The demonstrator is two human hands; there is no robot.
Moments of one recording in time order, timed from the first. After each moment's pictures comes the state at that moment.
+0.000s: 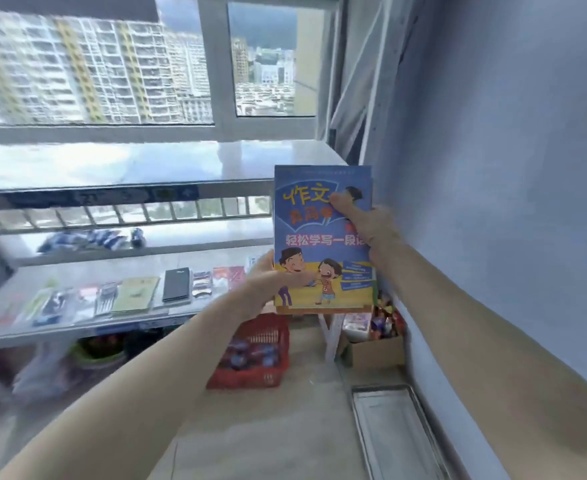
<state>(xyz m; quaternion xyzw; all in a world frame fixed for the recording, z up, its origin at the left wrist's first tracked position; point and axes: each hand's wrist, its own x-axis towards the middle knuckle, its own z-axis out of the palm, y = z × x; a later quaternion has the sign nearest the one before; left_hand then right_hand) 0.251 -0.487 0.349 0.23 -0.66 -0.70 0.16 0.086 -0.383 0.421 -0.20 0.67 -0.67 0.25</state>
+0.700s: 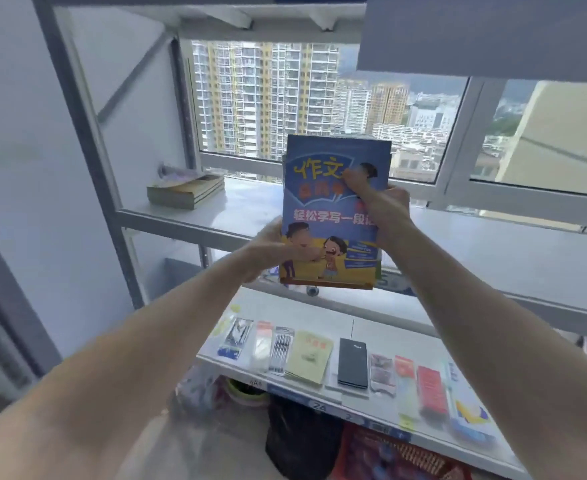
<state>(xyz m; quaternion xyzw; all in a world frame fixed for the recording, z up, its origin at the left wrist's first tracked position) 0.560 -0.964 0.432 0.32 -0.71 -0.54 0.32 0.366 -0.927 0.486 -0.38 0.51 -0.68 0.36</state>
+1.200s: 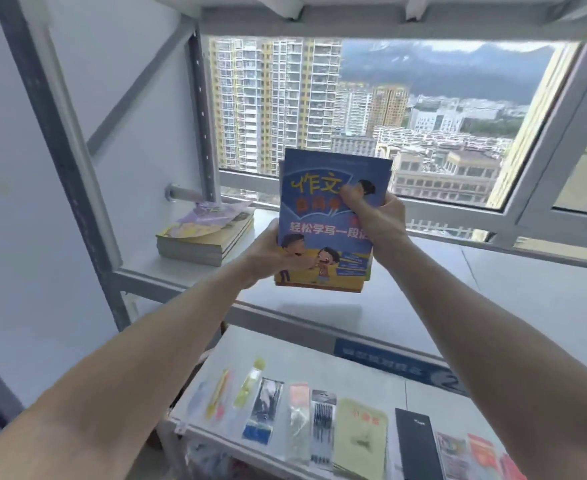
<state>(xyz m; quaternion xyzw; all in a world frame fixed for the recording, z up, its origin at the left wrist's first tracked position) 0.639 -1.246 0.426 0.37 -0.72 -0.48 0.34 0.446 -1.193 0.479 -0.43 0.48 -0.68 0.35</state>
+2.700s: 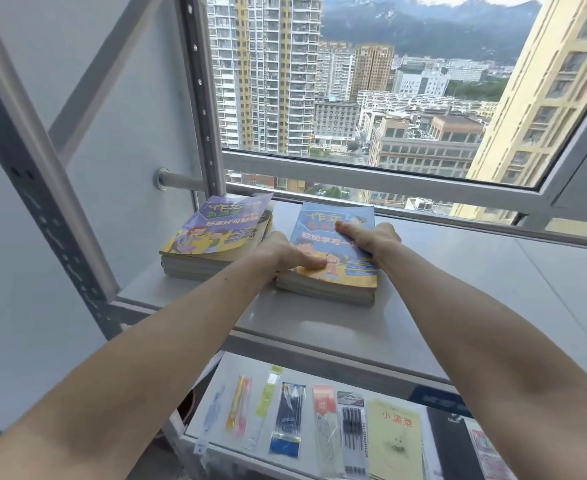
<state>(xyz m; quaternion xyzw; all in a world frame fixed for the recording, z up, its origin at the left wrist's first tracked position) 0.665 -1.367 0.410 0.58 -0.66 -0.45 0.17 0.463 -1.365 0.392 -0.32 0.82 -0.39 0.26</state>
